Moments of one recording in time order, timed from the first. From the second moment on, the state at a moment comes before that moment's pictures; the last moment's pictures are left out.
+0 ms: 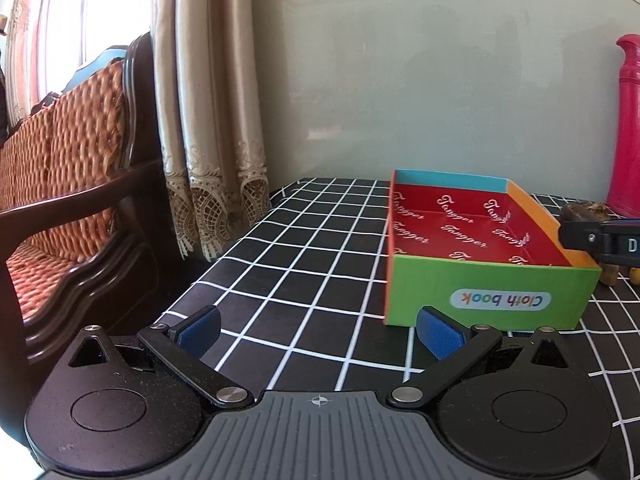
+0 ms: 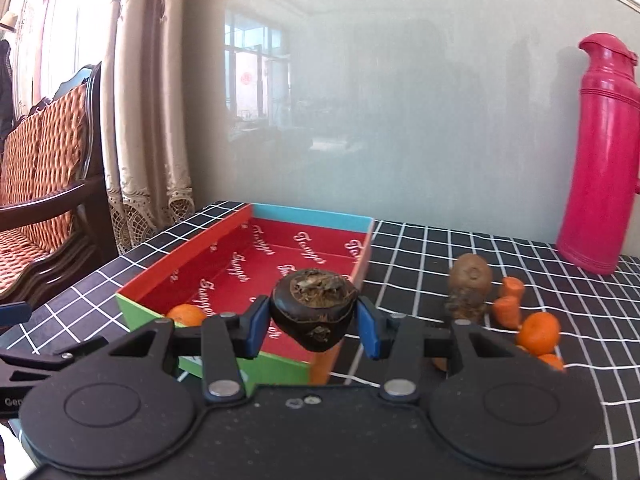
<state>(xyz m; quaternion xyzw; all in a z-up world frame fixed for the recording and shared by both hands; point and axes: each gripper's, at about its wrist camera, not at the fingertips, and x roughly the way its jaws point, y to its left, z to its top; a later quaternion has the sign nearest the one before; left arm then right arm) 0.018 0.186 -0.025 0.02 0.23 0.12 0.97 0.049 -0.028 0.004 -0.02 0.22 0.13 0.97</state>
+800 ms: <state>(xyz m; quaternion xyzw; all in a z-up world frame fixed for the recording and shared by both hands) 0.020 0.189 -0.022 0.00 0.23 0.12 0.97 0.044 -0.020 0.001 -0.04 0.21 0.12 0.97</state>
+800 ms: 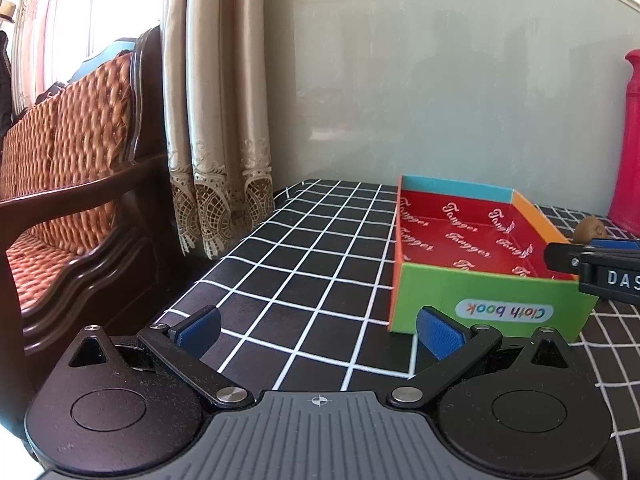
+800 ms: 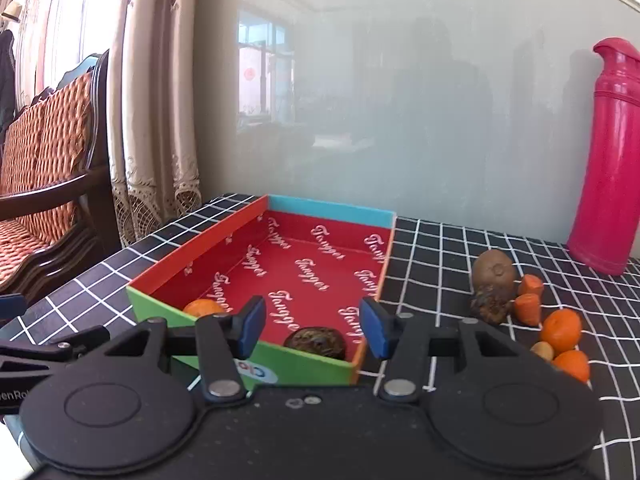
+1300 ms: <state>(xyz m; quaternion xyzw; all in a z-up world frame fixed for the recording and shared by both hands) 0.036 0.109 -0.009 0.01 0.20 0.02 0.98 0.031 -0.148 0.011 -0.04 0.19 -0.01 0.98</state>
